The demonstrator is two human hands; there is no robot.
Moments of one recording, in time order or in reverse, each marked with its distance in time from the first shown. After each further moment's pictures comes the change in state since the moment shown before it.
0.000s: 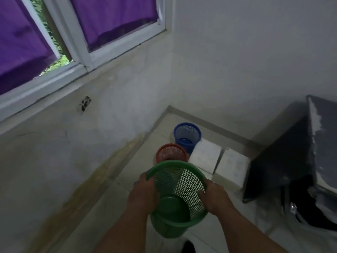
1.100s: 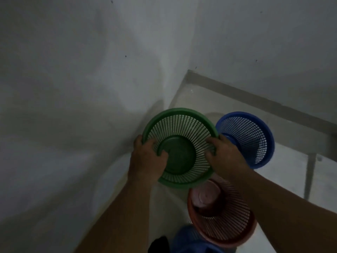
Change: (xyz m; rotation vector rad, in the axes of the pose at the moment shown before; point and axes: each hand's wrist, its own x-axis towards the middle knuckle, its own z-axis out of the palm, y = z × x) left_hand 0.622 -0.140 0.050 -0.252 0.040 -0.136; right_hand 0.597 -0.160 0.123 0.056 0.015 -0.053
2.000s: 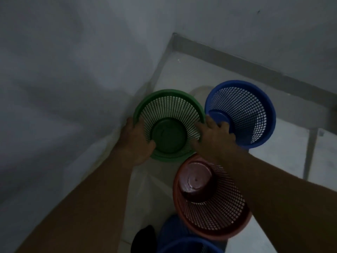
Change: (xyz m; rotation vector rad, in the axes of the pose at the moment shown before) left_hand 0.063 -0.048 0.083 0.178 -0.280 0.140; right_hand 0.044 0.055 0.050 -0.355 -0.181 0.066
